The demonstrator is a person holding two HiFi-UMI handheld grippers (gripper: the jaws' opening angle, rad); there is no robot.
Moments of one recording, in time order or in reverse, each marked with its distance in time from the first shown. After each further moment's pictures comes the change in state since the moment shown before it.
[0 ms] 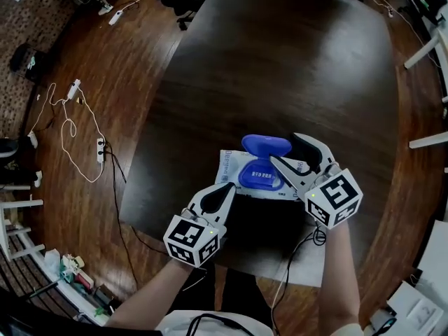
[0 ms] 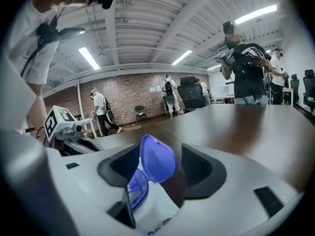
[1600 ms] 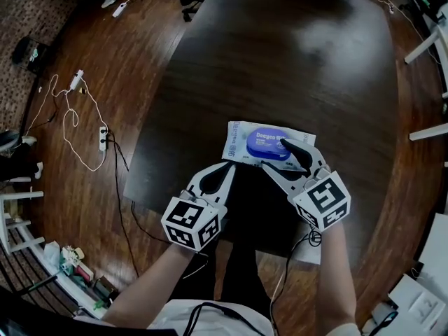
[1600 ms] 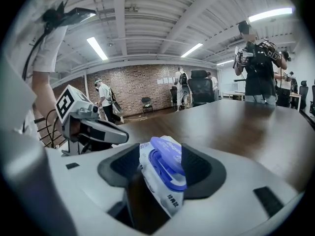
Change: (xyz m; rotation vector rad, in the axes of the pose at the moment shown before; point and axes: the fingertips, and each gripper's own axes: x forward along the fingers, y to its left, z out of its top) left arm -0.039 -0.008 -0.004 -0.002 -0.050 0.033; right arm -0.021 0.087 -0.042 -0.066 0.091 0.047
